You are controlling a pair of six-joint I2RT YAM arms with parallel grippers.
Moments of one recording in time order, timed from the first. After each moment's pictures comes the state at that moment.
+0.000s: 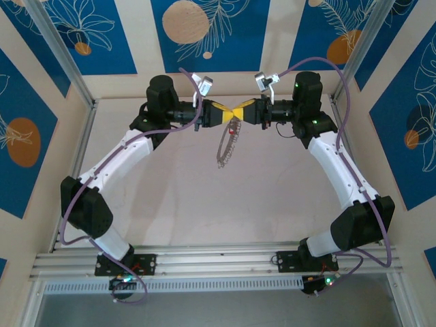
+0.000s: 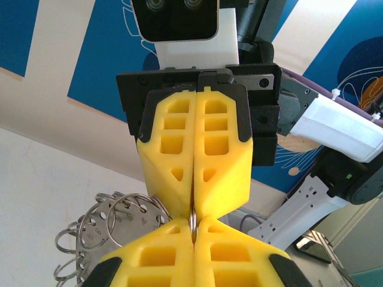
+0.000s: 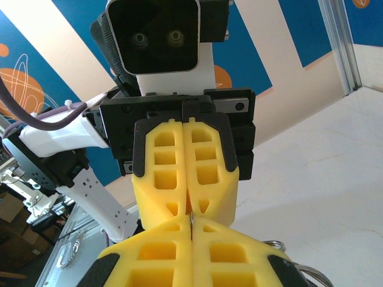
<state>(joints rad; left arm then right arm) -0.51 1.63 1.53 0.07 1.12 -0.44 0.26 1.44 1.44 -0.18 -1.23 0.35</state>
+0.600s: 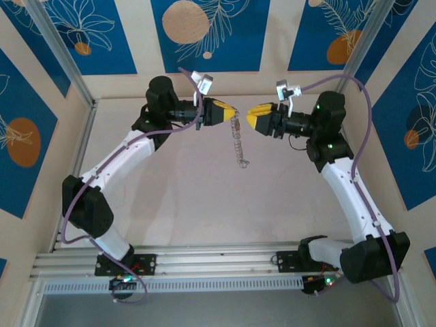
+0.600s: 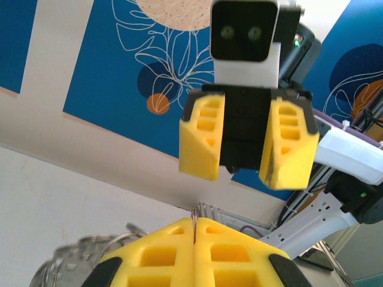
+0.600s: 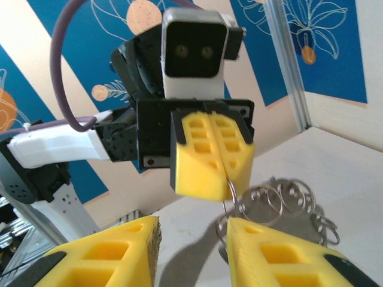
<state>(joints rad) -0.52 1.64 1.52 0.20 1.11 -0.52 0.19 1.18 1.18 0.03 -1.10 0.43</state>
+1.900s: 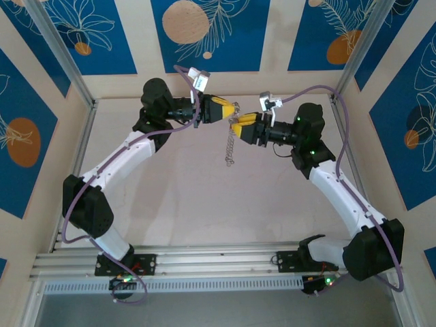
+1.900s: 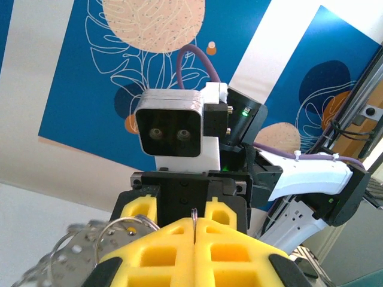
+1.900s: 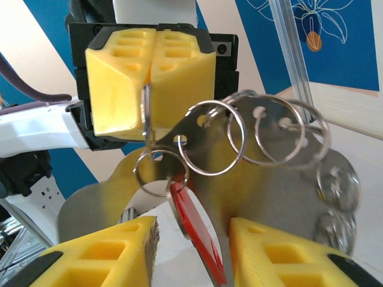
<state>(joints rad) -0.52 1.64 1.49 0.43 1.15 -0.68 0.32 1.23 1.06 0.20 -0.99 0.43</state>
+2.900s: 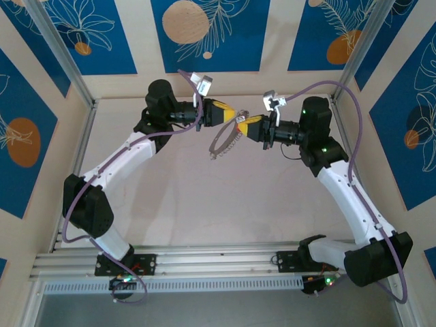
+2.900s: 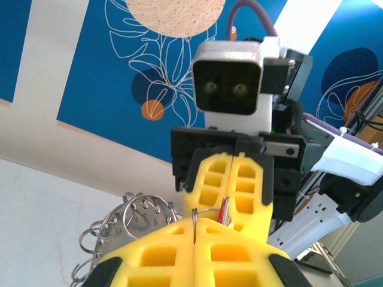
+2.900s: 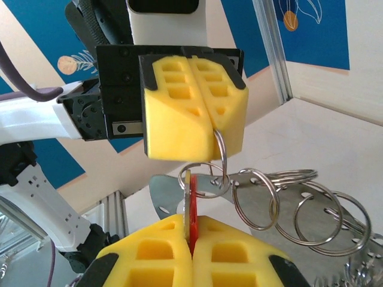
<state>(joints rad) -0.52 1.64 1.47 0.31 1.12 -0.56 0.29 1.17 1.20 -0.20 -0.95 0.25</state>
